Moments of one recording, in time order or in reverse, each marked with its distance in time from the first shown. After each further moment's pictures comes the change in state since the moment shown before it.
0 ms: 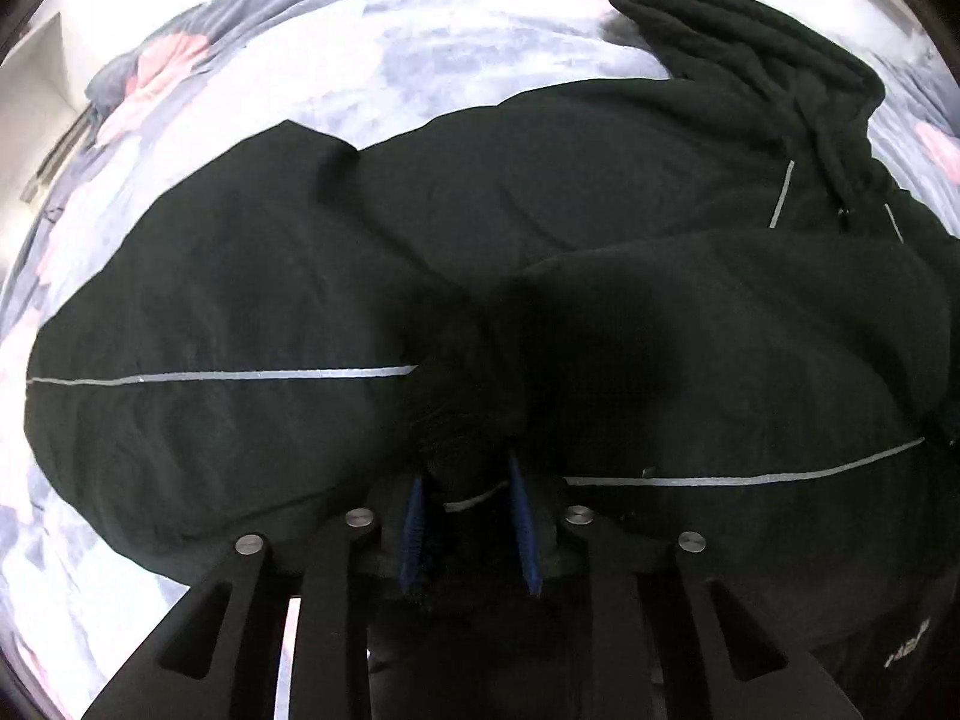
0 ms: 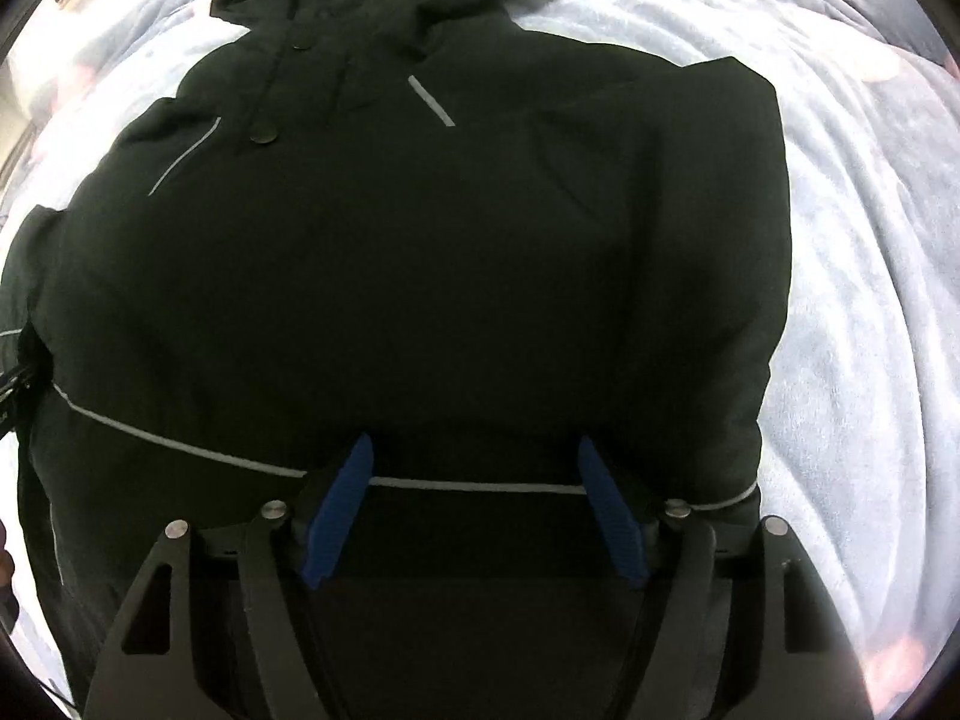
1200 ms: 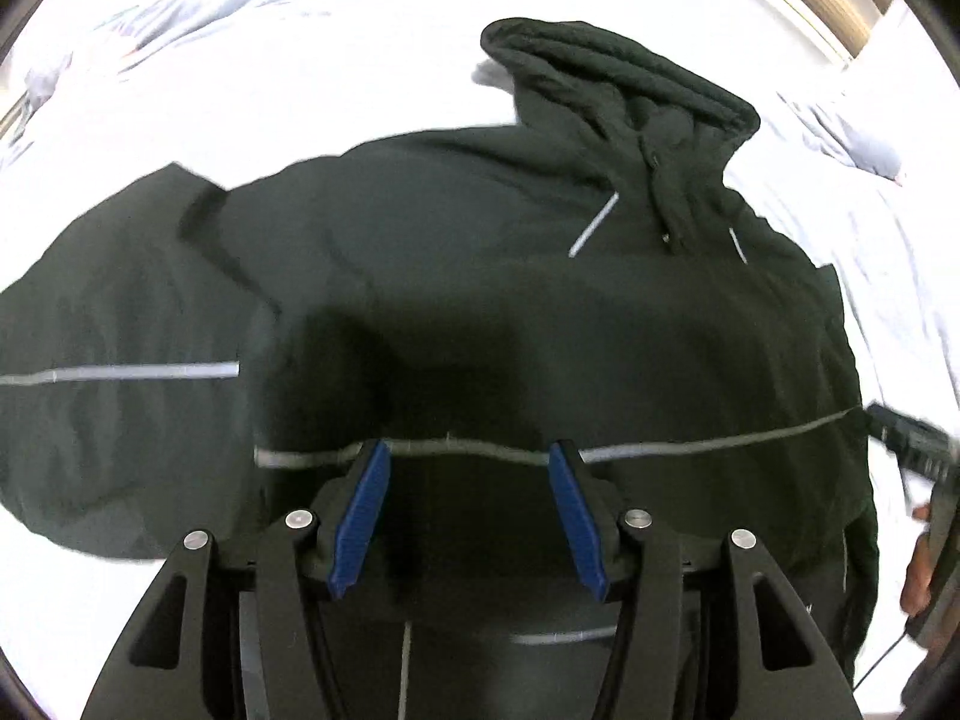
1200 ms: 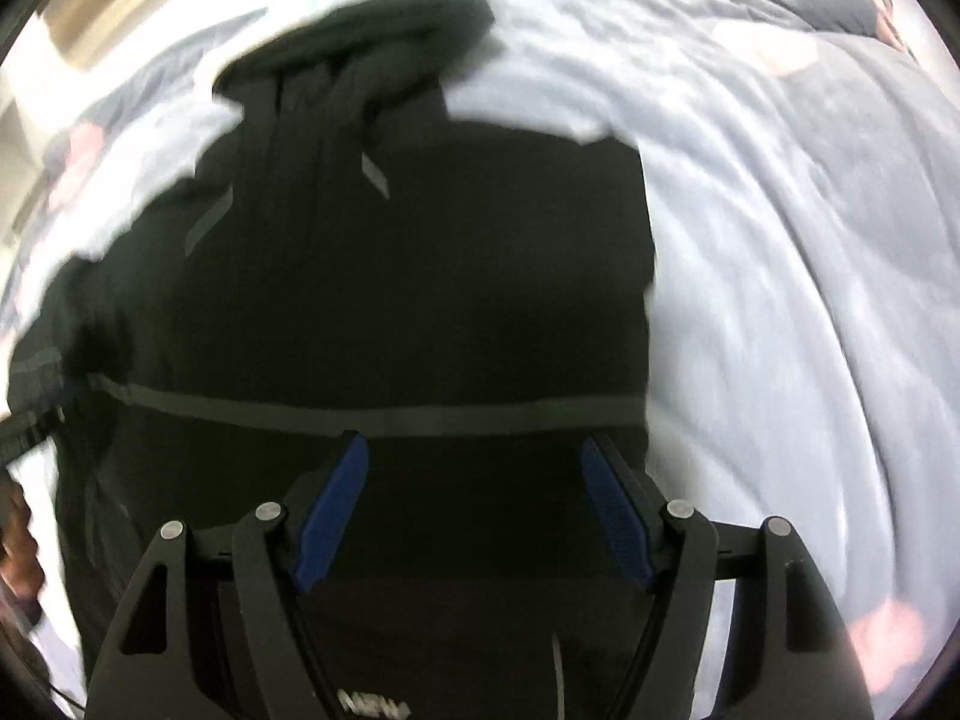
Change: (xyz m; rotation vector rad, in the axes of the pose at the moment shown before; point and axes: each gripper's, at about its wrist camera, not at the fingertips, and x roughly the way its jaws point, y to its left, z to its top) left arm -0.051 -0.045 -0.015 -0.015 -0.035 -0.298; right arm -0.065 -0.051 -0.038 0.053 -0.097 0.016
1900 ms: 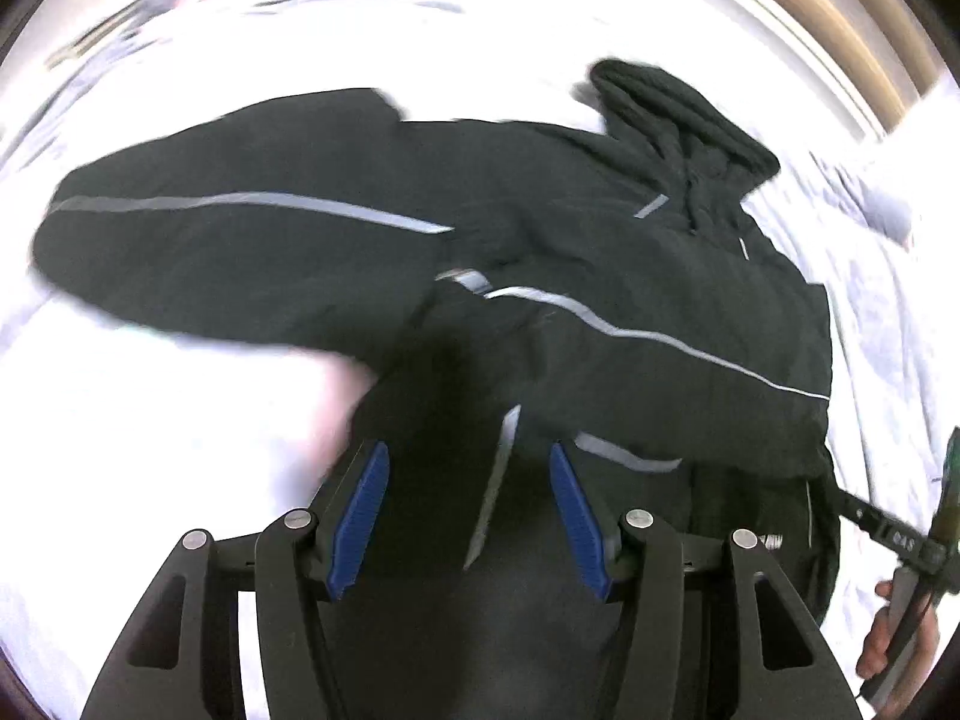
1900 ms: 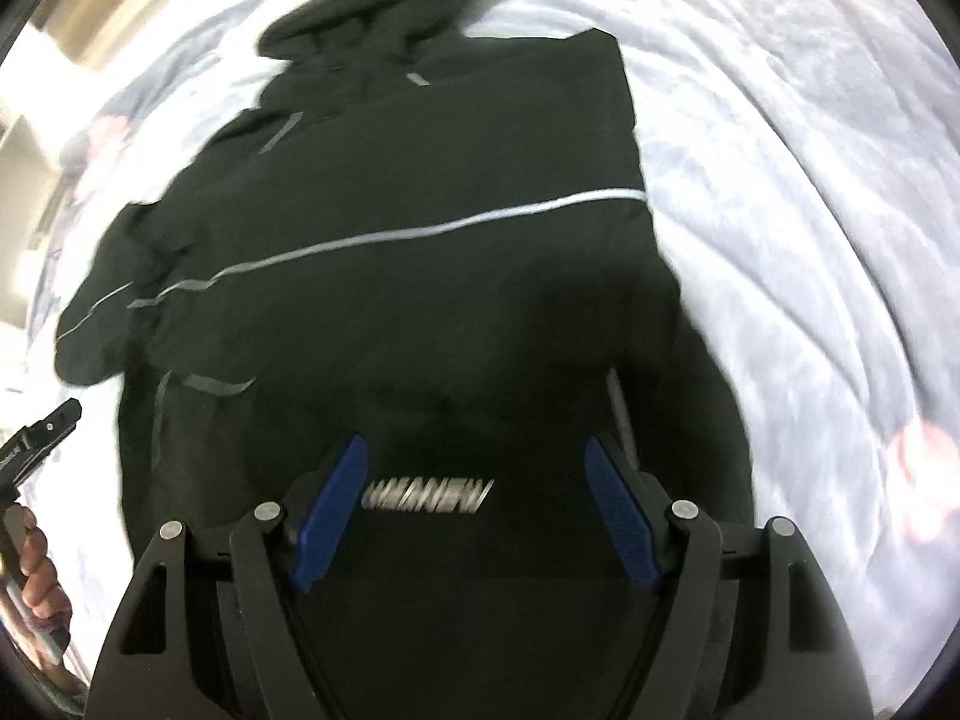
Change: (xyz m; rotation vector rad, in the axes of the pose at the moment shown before) left arm -0.098 0.067 -0.078 -0.213 -0.019 0.034; right arm -0.078 0.015 -0.083 0.096 0.086 0.102
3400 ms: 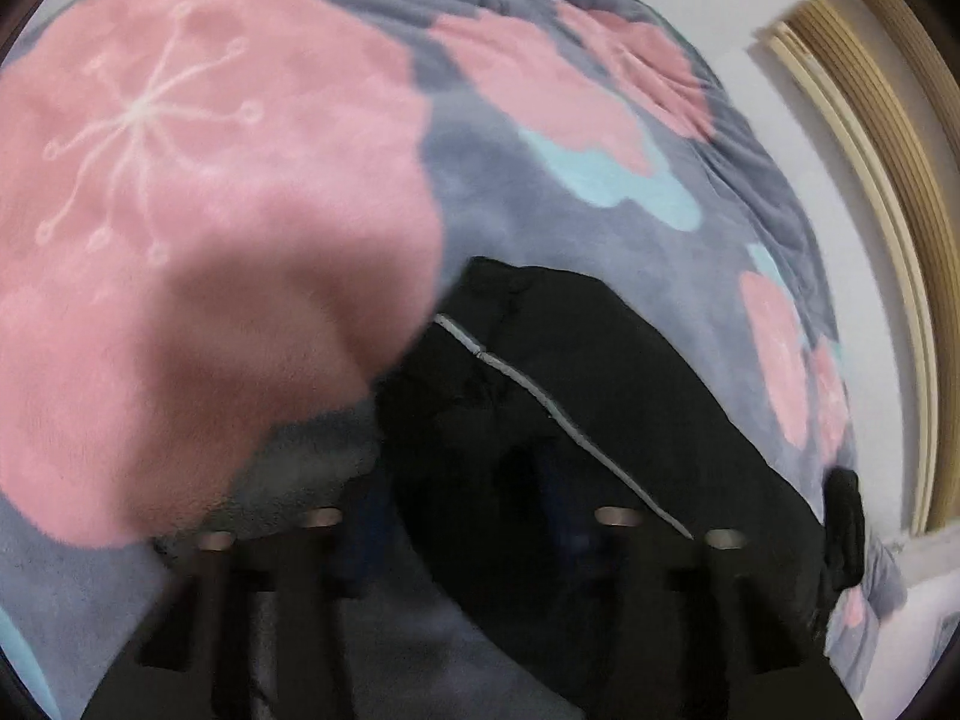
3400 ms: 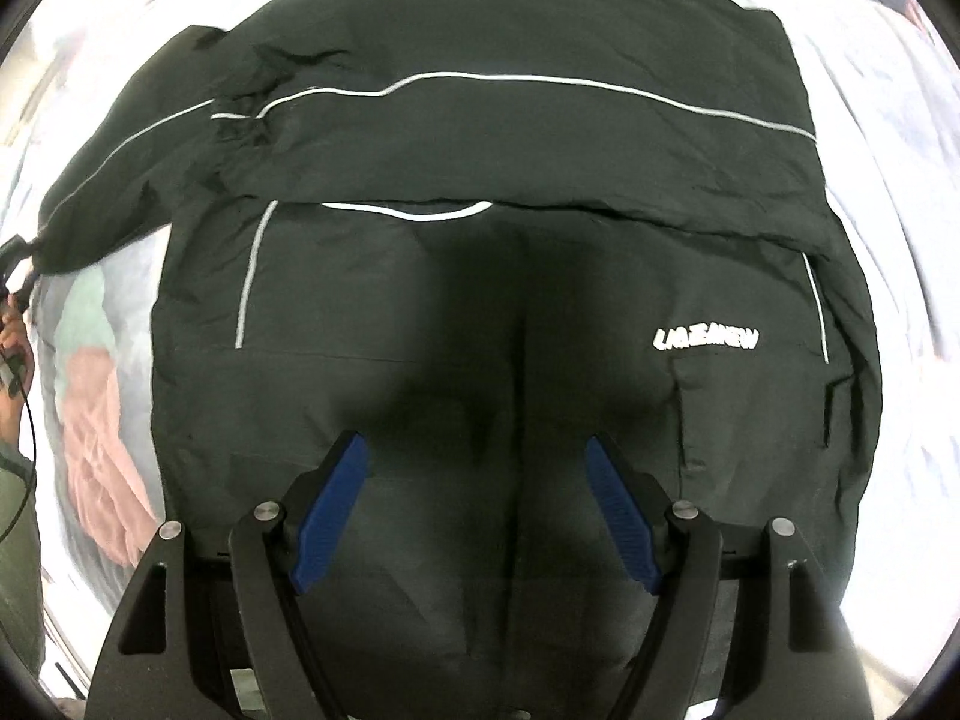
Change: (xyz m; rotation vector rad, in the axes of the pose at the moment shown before) left arm 0.061 0.423 0.132 -0.584 -0.222 -0.034; right arm 0.057 0.183 -0.051 -0.092 0.192 -0.139
